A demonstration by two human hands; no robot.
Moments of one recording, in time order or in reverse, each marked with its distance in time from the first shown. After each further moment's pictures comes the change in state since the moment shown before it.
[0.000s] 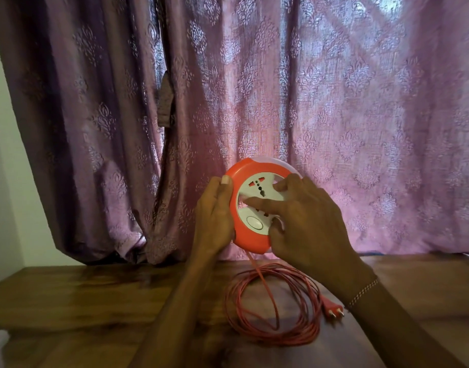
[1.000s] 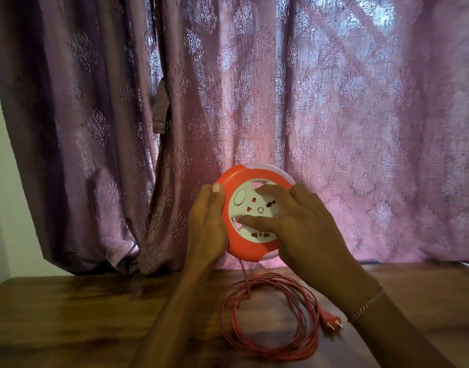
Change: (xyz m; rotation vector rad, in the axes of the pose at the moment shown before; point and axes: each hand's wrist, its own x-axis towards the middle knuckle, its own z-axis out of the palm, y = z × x) left_hand 0.003 -0.010 0.000 -0.059 0.038 0.034; right_hand 0.003 0.005 -0.003 -0.054 -0.032 -0.181
